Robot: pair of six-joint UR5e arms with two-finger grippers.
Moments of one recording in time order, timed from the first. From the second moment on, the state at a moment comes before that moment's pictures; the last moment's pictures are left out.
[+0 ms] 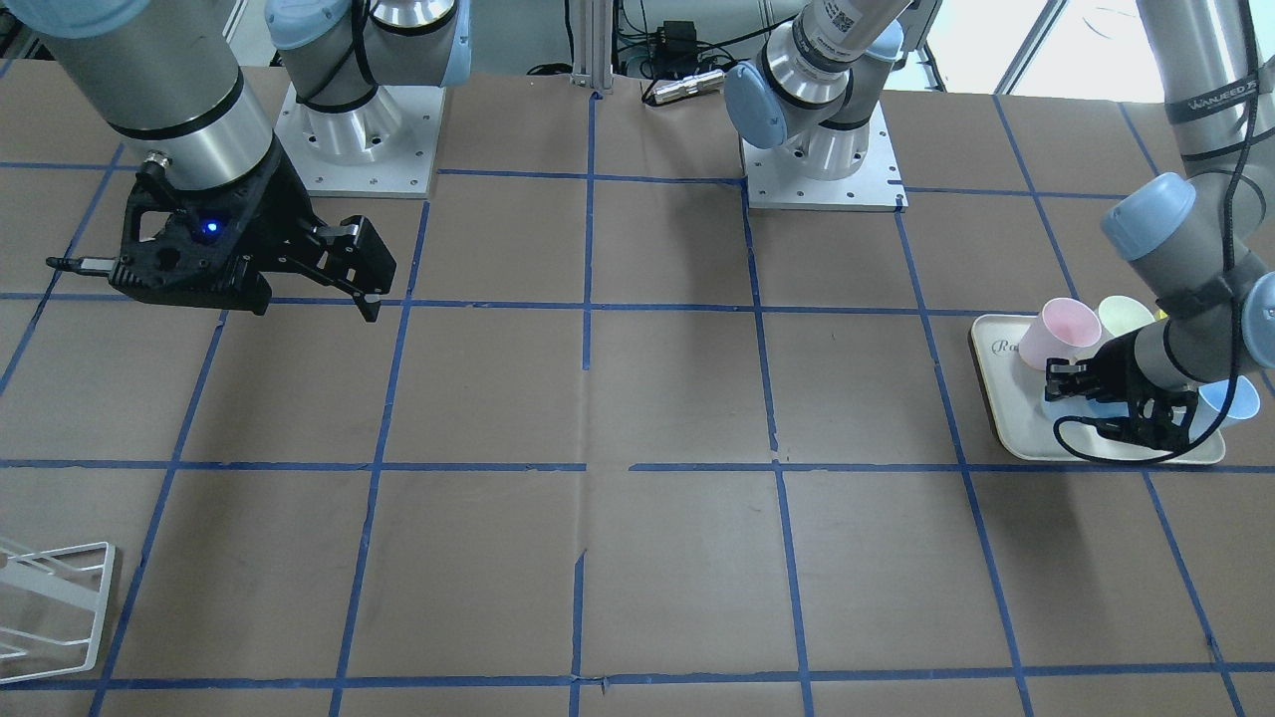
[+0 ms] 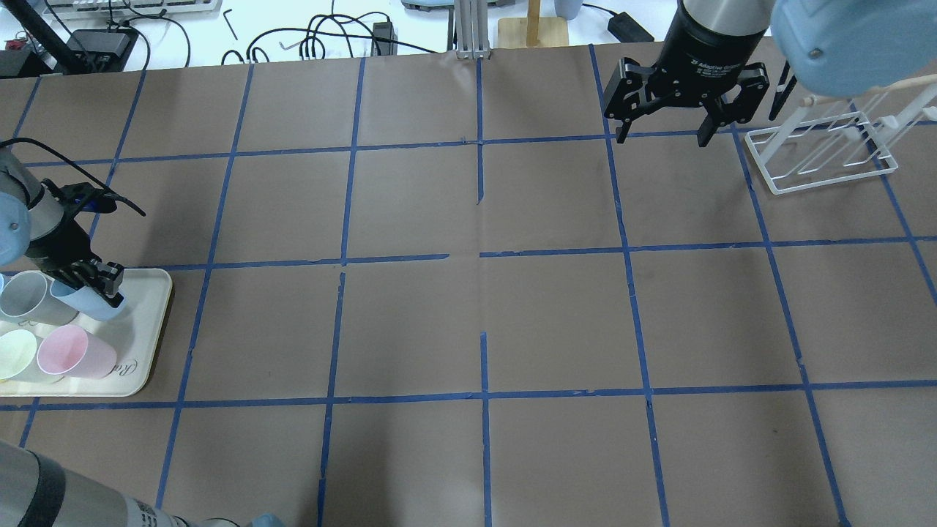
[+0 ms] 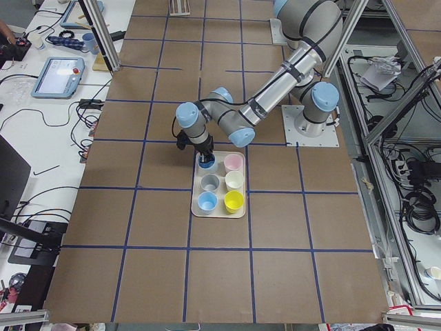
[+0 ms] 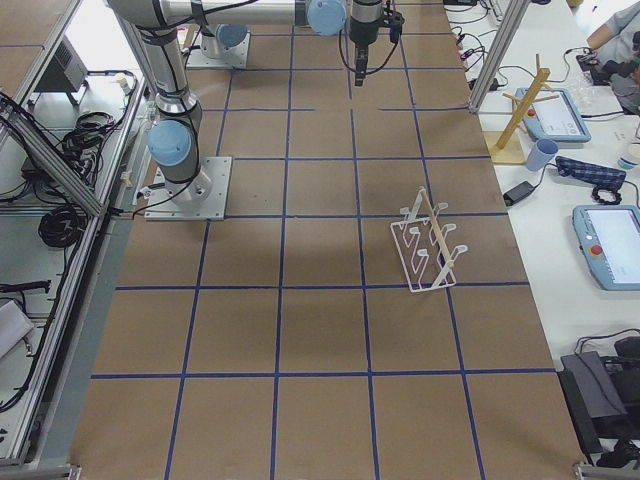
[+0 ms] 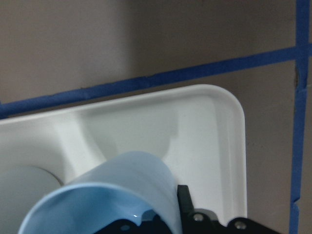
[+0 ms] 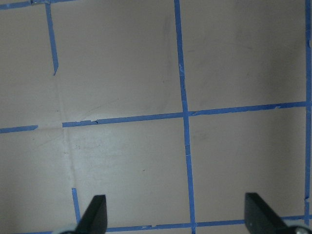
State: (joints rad) left arm -0.96 -1.95 -1.82 -1.16 1.72 0.78; right arm 1.60 -1.46 1.48 -1.61 -1.53 0.11
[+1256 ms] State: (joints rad) left arm -1.13 -1.75 -1.53 -1.66 1.62 0.56; right arm 1.59 -1.45 1.47 -1.60 -1.53 0.10
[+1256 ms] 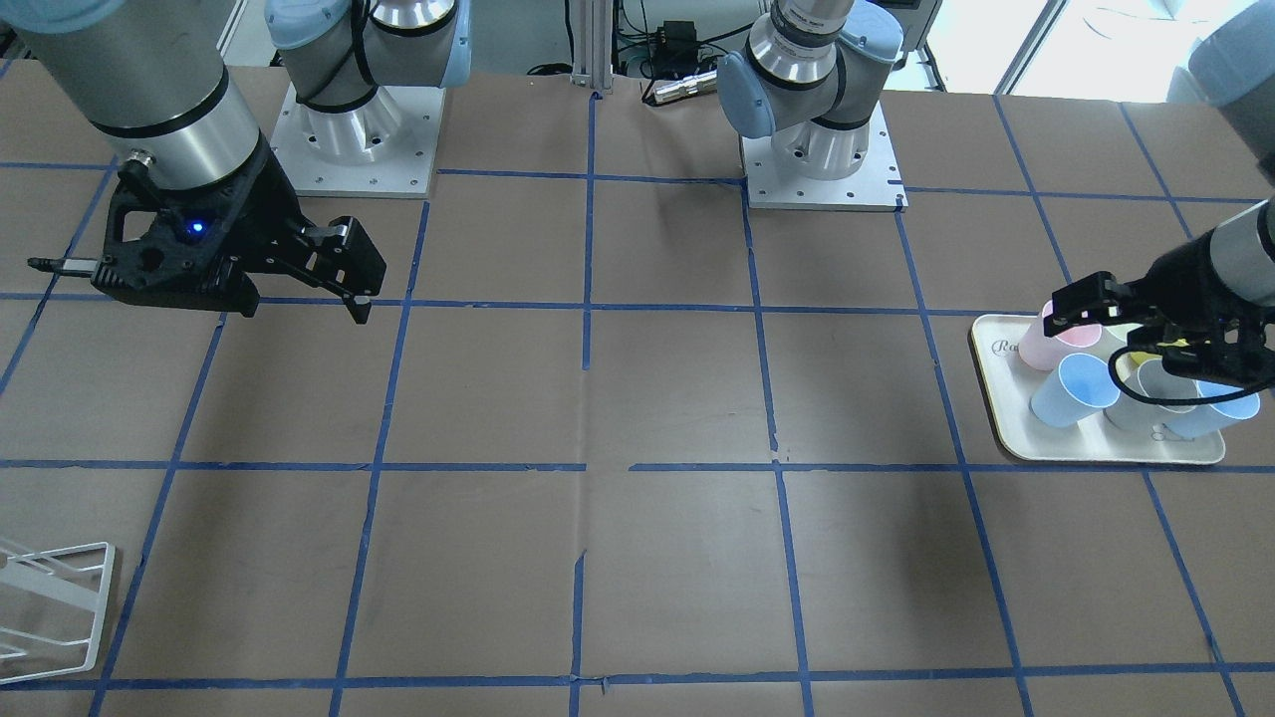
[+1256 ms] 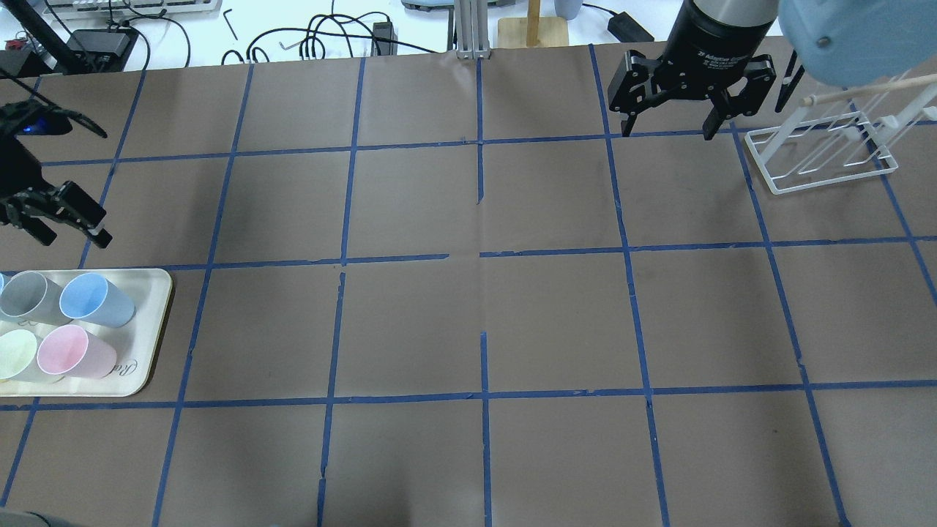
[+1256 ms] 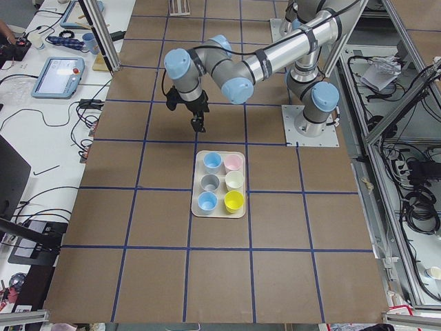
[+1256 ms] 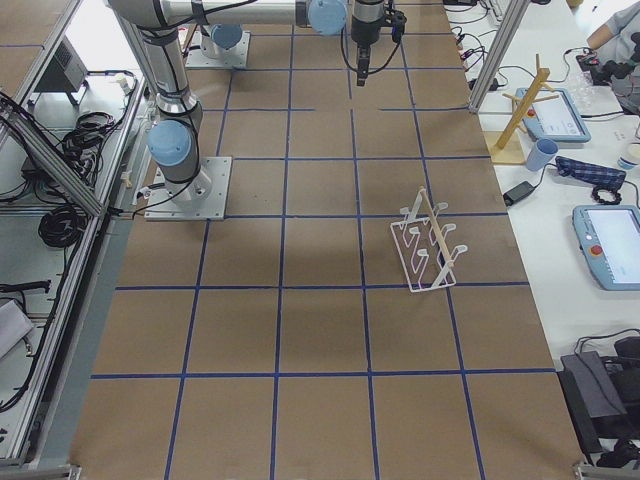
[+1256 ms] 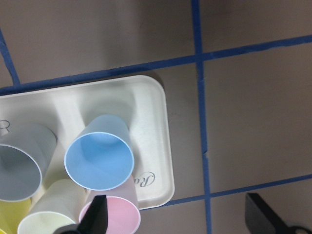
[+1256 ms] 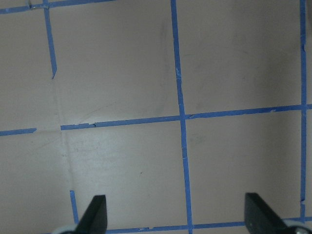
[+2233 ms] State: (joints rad) left arm -1.53 -1.55 -1.56 -1.74 1.46 0.12; right arm 1.59 -1.45 1.48 -1.60 -1.54 0.10
